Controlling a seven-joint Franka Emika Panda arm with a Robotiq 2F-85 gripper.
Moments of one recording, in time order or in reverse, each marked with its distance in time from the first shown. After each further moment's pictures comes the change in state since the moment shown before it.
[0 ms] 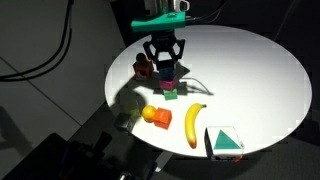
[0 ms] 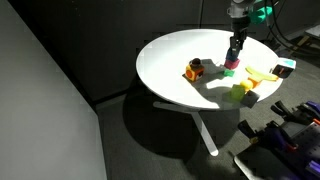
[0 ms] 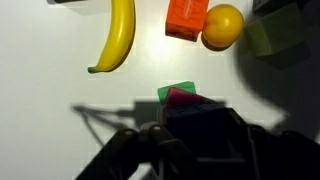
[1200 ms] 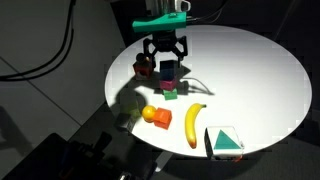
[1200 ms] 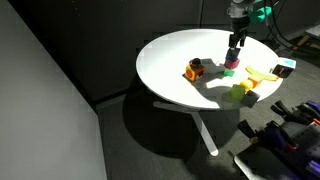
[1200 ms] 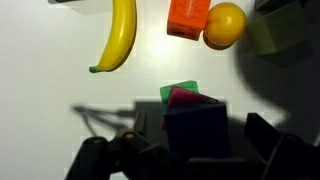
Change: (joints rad) arm -0.001 0.008 -0.003 0.011 0.000 -0.002 0.002
